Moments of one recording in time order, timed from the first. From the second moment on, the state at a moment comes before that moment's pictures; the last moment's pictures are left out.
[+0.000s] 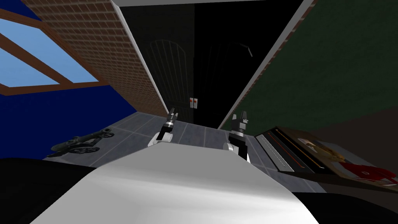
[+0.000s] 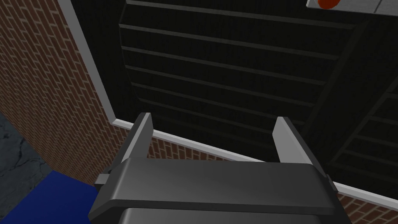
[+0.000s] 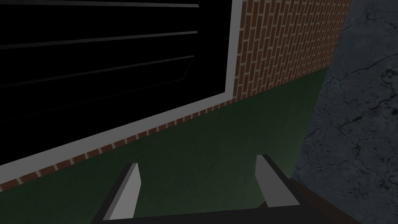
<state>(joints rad) 0.26 0.17 0.00 -1.77 0.01 -0.37 0.19</state>
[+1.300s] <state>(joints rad) 0.17 0.25 0.02 -1.52 0.04 -0.35 0.22</state>
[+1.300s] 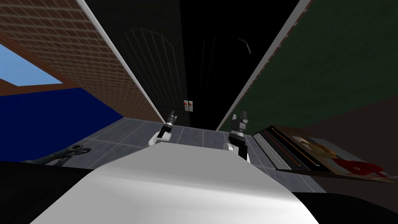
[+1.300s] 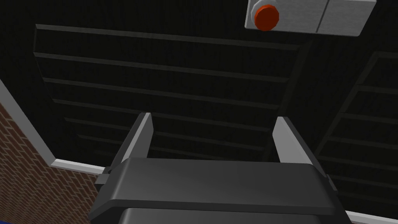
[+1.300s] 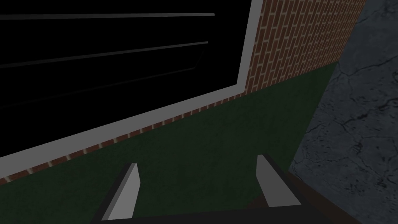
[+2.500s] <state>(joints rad) 0.07 0.31 0.04 -1.29 0.07 -0.35 0.24</state>
